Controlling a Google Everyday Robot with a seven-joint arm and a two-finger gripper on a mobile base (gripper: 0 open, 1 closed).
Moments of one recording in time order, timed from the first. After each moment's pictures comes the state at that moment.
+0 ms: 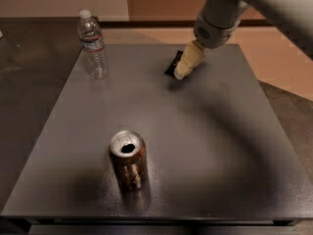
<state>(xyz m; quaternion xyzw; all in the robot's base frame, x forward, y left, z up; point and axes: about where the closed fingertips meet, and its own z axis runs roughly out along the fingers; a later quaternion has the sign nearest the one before) 0.639 -0.131 0.909 -0.36 0.91 -0.04 0.19</state>
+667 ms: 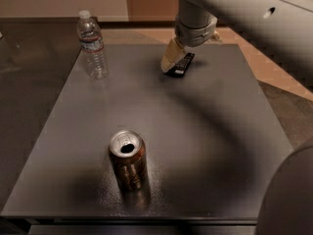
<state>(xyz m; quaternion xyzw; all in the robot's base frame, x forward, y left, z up) 0.671 -0.114 0.898 -0.22 0.95 -0.09 0.18</state>
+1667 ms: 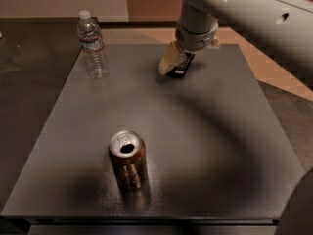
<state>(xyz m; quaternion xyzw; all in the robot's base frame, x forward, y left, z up) 0.667 -0.105 0.890 -0.23 0.95 -0.06 0.20</state>
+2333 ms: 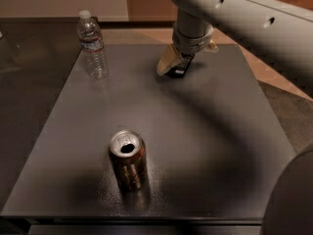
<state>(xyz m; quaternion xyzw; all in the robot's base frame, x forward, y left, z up) 0.678 -0.101 0.876 -0.20 0.96 -0.06 0.20</state>
